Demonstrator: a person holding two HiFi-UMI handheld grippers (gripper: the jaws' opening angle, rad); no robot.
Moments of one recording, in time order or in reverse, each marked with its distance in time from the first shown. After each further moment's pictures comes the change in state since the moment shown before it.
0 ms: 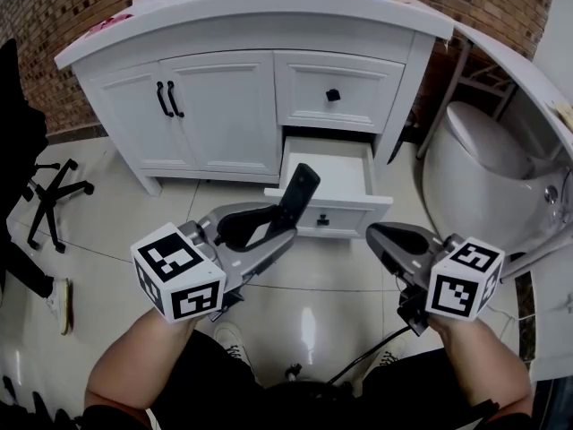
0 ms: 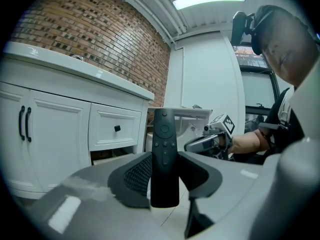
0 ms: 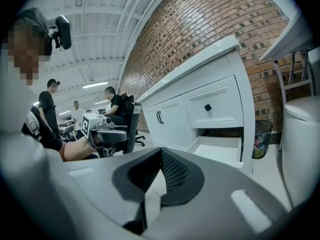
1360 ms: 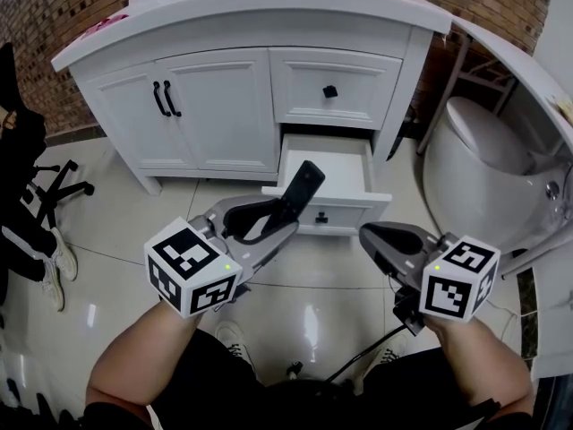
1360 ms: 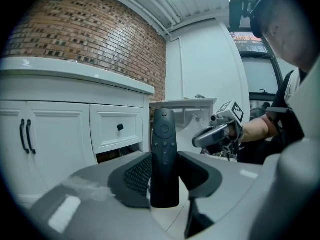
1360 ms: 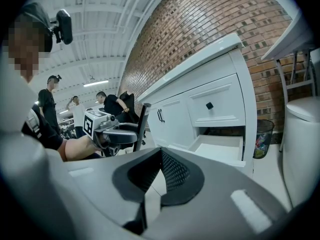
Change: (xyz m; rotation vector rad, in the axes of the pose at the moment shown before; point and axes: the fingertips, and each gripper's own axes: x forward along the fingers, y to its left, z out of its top) left arm 0.018 0.013 -0.010 0.112 0.077 0.064; right arm 0.006 0.004 -0.005 -0.008 0.015 0.007
